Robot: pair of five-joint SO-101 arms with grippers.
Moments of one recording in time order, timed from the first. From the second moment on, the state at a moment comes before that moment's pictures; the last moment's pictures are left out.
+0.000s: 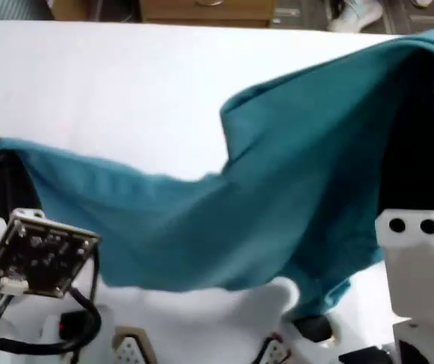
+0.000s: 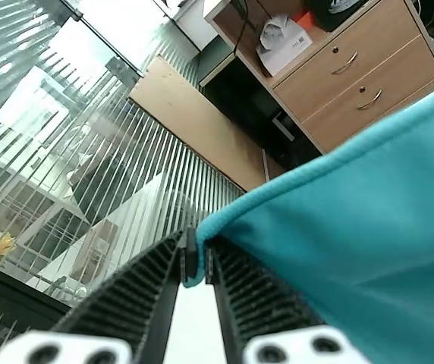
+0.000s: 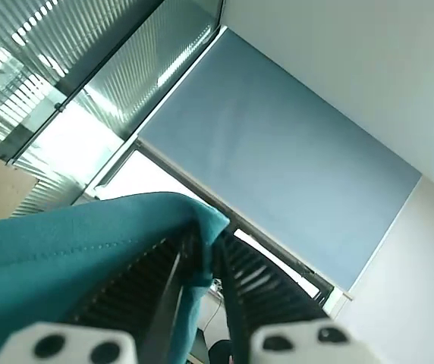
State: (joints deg) left arm -15.7 -57.6 -12.7 91.0 -40.3; right arm -18.2 -29.9 -64.4 73.6 42.1
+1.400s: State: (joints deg) left arm -15.6 -19.4 11.6 51.0 -40.7; right arm -8.0 17.2 -64.2 71.4 42.1
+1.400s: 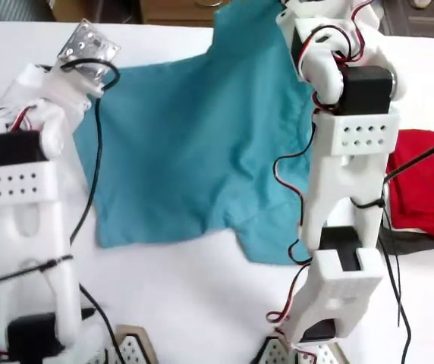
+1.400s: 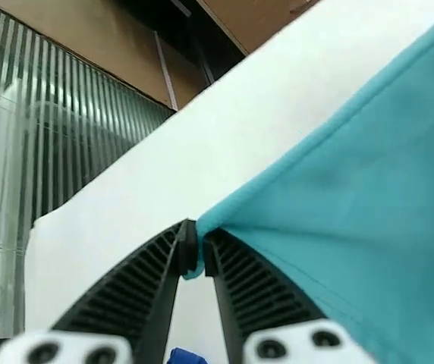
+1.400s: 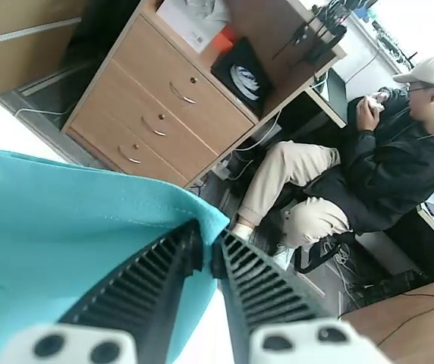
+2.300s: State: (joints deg) left arm -8.5 9.0 -15.3 64.7 -40.5; right arm -4.5 23.4 -63.9 79.2 42.1
